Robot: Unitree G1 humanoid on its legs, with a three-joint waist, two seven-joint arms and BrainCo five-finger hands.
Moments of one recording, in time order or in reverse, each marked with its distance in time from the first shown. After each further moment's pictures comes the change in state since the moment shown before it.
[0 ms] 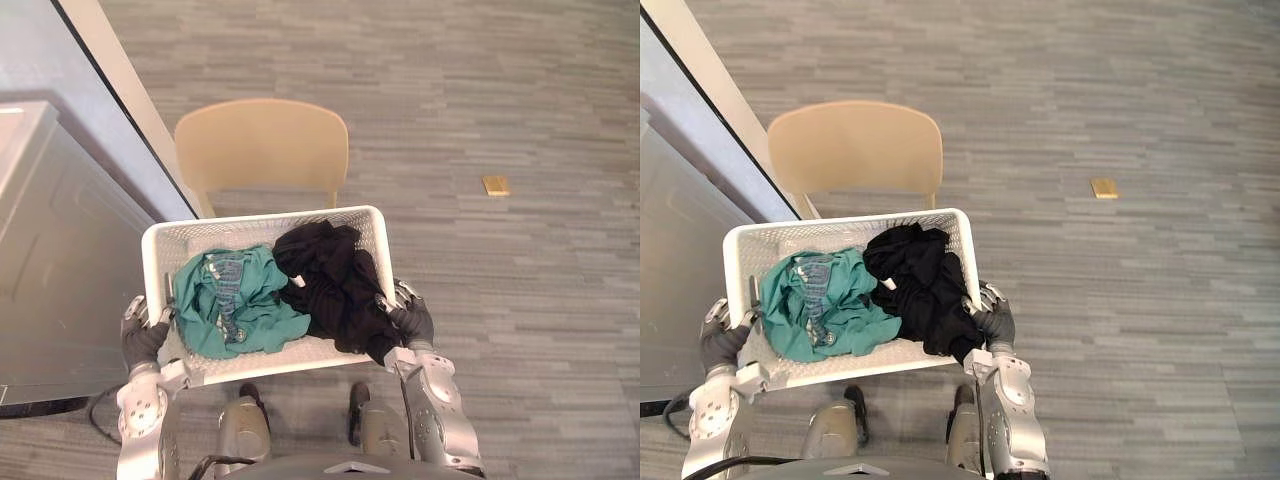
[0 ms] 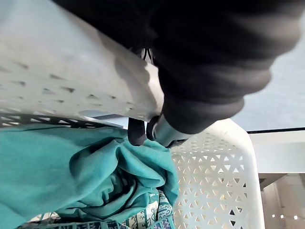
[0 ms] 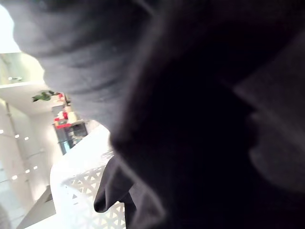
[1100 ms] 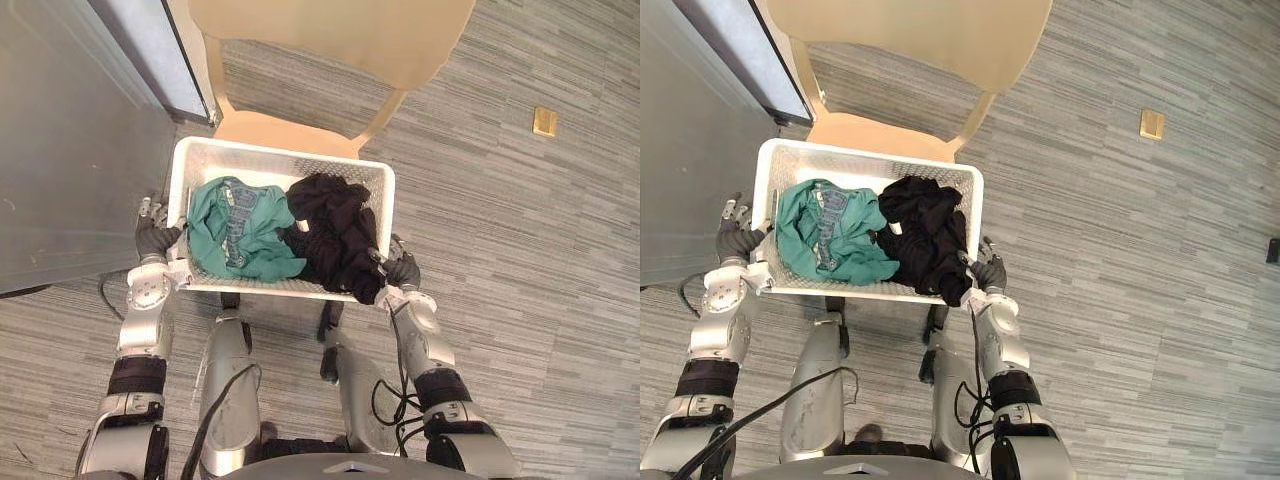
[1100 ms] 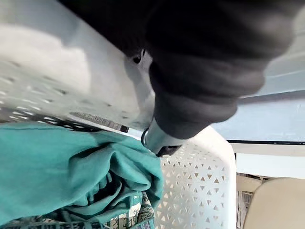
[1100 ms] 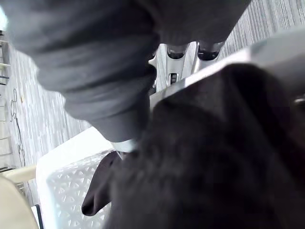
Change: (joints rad) left arm -0.565 0.271 -0.087 0.400 -0.126 -0.004 0.021; right arm -0.437 -0.065 -0.075 0.455 0.160 -0.055 -0.079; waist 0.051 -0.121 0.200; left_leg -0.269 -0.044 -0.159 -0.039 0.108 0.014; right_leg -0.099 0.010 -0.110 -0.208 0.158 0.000
